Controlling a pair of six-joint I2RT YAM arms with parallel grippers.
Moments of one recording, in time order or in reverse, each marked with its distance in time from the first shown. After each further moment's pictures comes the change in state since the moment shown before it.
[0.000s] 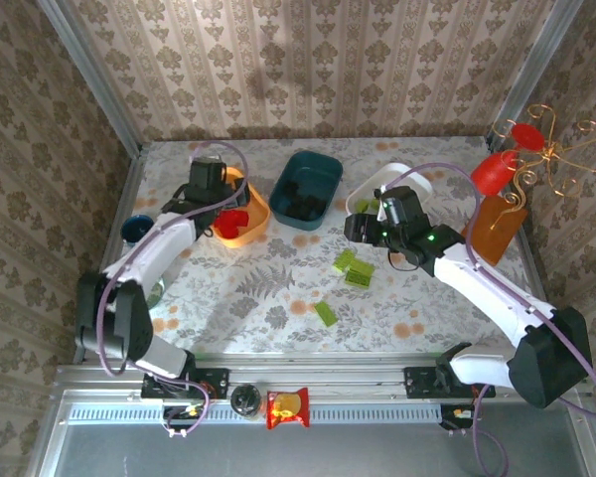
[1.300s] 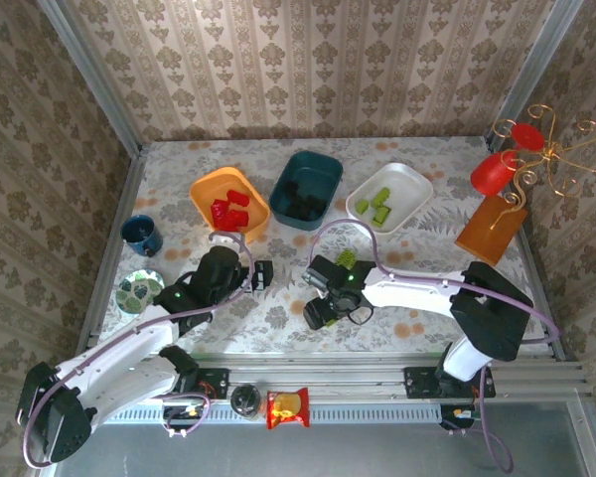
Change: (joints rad) left arm -0.400 -0.581 -0.598 -0.013 -0.013 -0.171; right arm 0.494 0.355 -0.036 -0.153 0.022 -0.064
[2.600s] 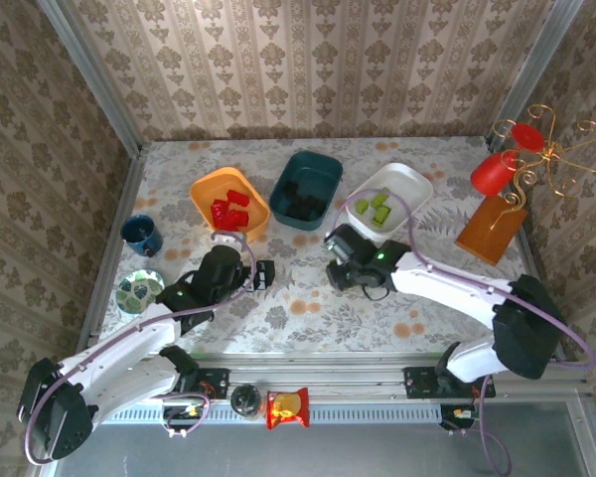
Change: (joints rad) left arm 0.000 0.023 0.000 0.024 0.013 0.000; right arm -0.206 -0.200 0.050 -0.016 0.155 -0.064
